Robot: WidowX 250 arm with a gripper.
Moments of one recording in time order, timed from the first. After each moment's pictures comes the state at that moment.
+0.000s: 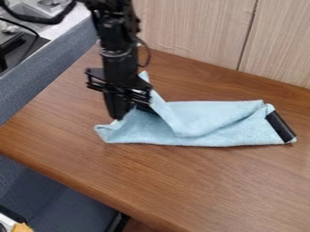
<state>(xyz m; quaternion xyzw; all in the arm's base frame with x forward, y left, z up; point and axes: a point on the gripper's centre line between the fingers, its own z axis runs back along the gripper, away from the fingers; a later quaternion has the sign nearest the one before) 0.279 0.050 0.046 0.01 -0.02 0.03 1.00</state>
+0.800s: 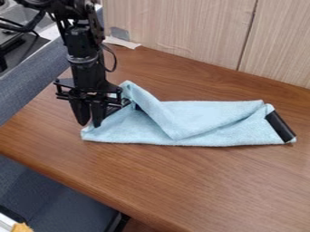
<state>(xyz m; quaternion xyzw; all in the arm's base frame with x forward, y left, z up) 0.262 0.088 0.029 -0.01 0.03 0.11 0.99</state>
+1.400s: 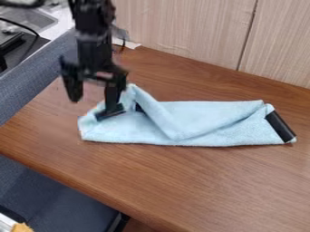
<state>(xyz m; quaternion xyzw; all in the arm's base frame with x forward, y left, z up) 0.275 0.084 0.064 0.04 0.02 0.08 1.00</state>
